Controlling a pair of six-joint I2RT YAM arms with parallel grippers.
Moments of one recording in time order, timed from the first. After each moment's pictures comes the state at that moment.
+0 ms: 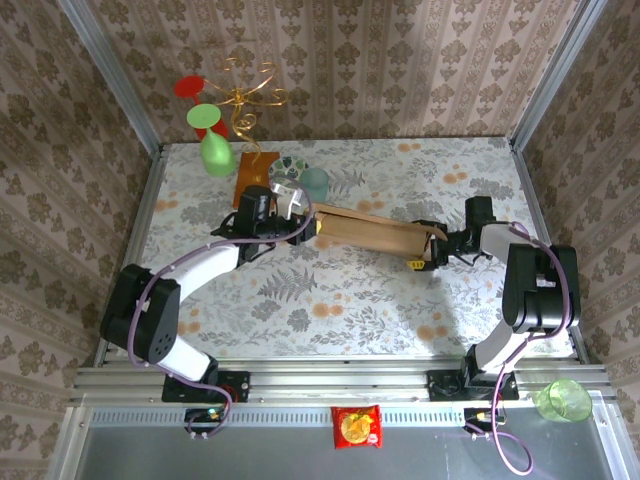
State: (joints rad) left arm -0.50 1.53 0.90 0.05 0.53 -0.30; right arm -0.13 1.66 0.87 -0.45 -0.99 1.39
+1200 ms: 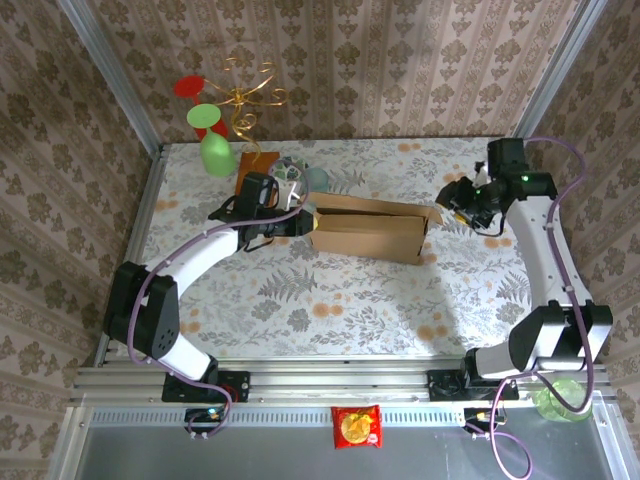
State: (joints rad) left arm -0.49 1.55 1.08 -0.28 0.54 -0.37; right arm -0.05 1.40 1.42 -1.07 -0.28 0.50
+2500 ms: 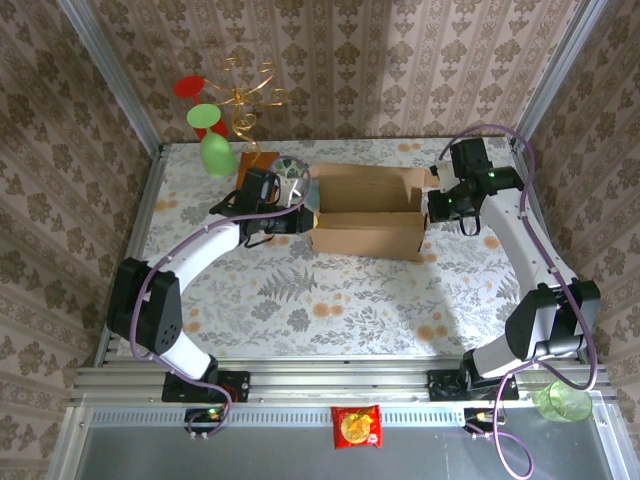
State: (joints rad) left arm -0.49 1.58 1.14 -0.34 0.54 -0.35; right arm 0.10 1.50 1.43 -1.02 -0.10 0.00
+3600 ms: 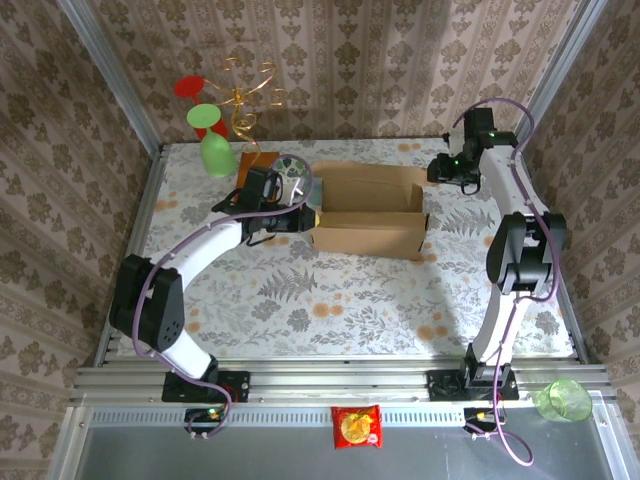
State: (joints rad) left arm -0.49 1.60 1.16 -0.34 0.54 -0.35; right arm -0.07 2.00 1.84 -0.95 -0.25 0.03
